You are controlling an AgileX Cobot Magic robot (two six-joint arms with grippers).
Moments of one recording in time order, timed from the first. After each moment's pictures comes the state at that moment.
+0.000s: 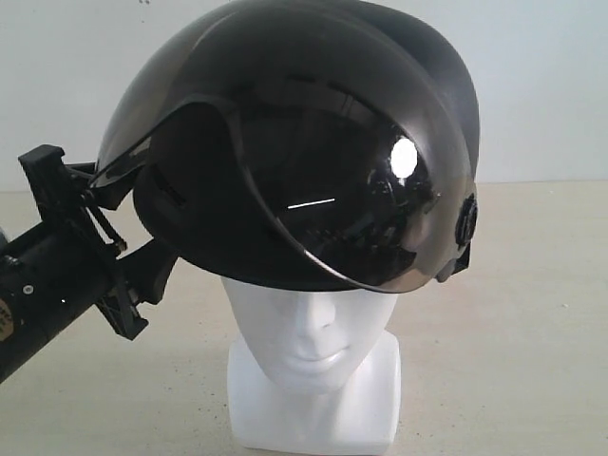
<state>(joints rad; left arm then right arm) -0.36 1.53 -0.37 0.03 -1.15 -1.69 0.07 0.01 0.00 0.04 0.33 -0.04</state>
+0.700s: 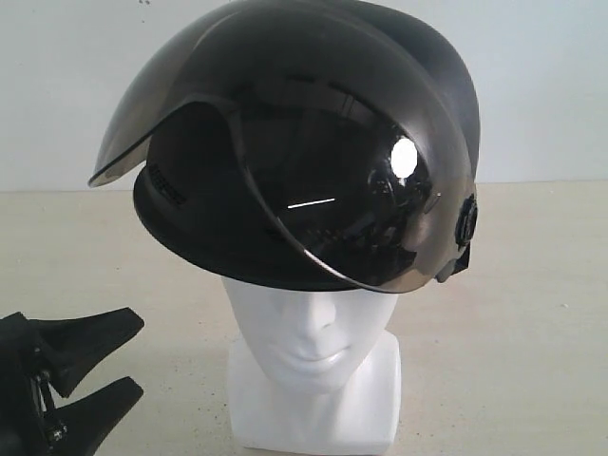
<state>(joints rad) -0.36 1.46 0.00 0.14 -1.20 -1.48 0.07 0.01 0.00 0.04 0.33 -0.04</state>
